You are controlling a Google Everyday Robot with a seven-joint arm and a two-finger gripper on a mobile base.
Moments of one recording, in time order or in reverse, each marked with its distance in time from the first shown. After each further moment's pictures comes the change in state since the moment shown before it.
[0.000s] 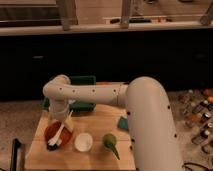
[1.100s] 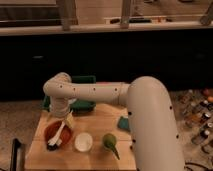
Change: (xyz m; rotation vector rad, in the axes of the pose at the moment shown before) arm 0.004 0.003 -0.013 -0.002 0.014 -0.016
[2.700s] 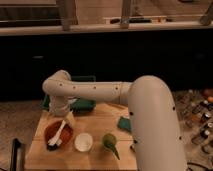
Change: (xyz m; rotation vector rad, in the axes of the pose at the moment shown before) arm 0.002 0.001 -0.011 0.002 0.022 -0.010
